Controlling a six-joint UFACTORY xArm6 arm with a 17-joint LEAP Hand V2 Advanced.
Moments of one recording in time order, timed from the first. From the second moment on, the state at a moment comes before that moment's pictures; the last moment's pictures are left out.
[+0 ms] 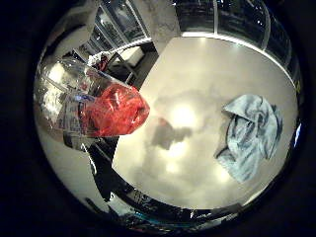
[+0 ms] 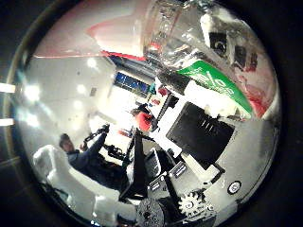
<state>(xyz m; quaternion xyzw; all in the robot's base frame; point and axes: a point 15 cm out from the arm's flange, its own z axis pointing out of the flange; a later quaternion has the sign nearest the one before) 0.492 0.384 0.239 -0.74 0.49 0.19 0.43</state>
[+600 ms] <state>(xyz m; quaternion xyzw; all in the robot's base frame) 0.504 0.372 0.169 -0.75 0.48 0.21 0.40</state>
